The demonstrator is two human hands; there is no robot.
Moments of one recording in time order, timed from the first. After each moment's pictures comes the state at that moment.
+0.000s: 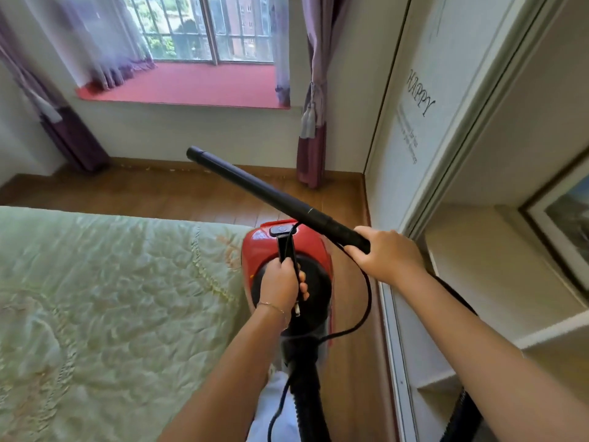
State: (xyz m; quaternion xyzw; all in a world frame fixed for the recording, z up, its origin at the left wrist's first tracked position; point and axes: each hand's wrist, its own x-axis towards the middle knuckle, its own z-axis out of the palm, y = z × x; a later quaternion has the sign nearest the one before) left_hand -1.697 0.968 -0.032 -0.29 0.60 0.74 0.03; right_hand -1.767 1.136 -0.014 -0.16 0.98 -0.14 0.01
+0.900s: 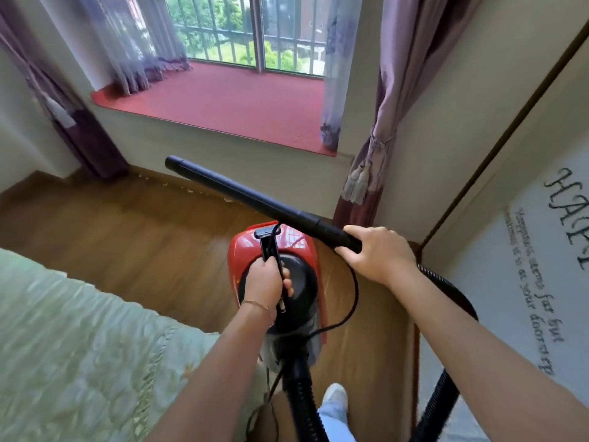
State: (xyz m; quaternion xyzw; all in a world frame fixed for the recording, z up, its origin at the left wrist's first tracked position) left_hand -2.268 0.823 -0.046 -0.40 0.54 0.74 -0.08; right_hand -2.371 0.980 -0.015 -0.28 0.95 -0.11 0.04
